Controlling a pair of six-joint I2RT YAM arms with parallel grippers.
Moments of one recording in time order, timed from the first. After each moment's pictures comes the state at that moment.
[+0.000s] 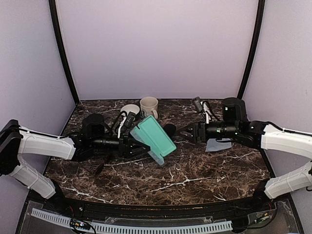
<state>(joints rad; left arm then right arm) -0.77 1.40 0.62 0.58 0.72 -0.46 0.76 1.17 0.79 0.00 -0.45 0.40</state>
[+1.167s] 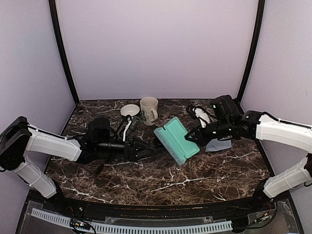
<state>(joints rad) -0.81 1.50 0.62 0.65 0.68 -0.53 0.77 1.28 0.96 -0.39 -0.23 0.11</state>
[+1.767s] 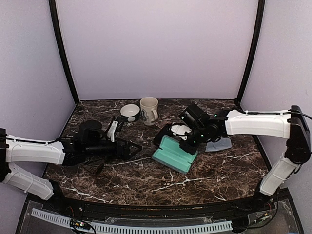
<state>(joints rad) -0.80 1.24 0.56 0.25 0.22 -0.46 0.91 1.61 1.18 -0.62 0.11 -0.22</state>
